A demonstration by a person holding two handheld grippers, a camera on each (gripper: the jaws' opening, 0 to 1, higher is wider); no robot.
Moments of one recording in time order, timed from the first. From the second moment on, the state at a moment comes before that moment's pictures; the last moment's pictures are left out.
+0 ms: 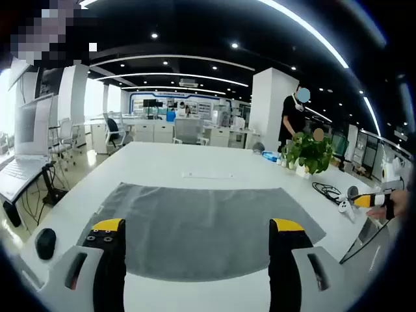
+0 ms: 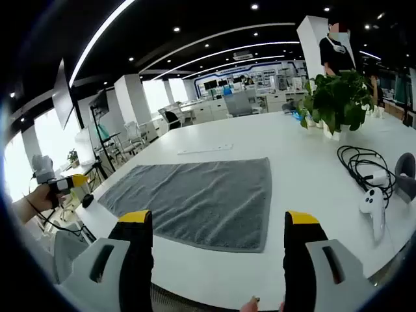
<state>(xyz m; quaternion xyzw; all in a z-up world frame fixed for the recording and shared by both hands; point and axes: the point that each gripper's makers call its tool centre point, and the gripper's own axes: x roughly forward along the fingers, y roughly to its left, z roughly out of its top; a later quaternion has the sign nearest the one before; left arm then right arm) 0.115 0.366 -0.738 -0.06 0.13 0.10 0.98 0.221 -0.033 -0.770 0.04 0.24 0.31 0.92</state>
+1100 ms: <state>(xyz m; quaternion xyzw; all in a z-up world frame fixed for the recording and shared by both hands) 0.125 0.357 -0.735 -0.08 0.14 0.08 0.98 0.223 -0.034 -0.761 0.05 0.22 0.30 0.93</state>
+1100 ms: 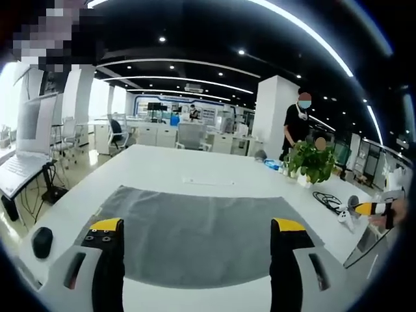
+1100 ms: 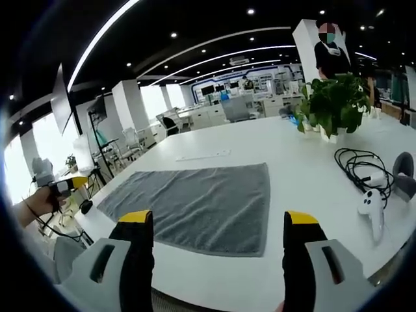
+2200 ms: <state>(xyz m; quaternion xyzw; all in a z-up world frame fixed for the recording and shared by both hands) 0.169 0.251 -0.726 0.02 0.17 -0.13 0.98 0.255 -0.055 -0.748 0.00 0.21 0.31 0.93</state>
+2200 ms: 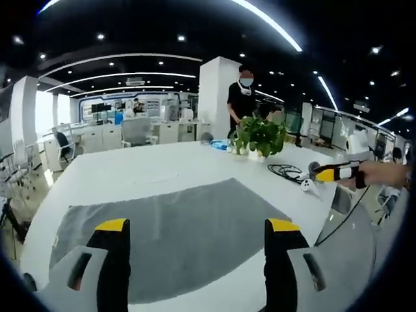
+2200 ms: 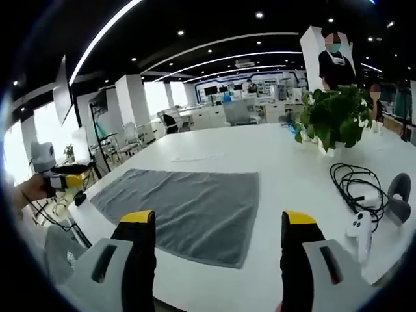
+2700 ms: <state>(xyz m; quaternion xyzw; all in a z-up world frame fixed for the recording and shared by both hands) 0.219 0.131 -0.707 0.06 0.15 -0.27 0.95 0.297 -0.057 -0.728 -0.05 0.20 0.34 0.92</state>
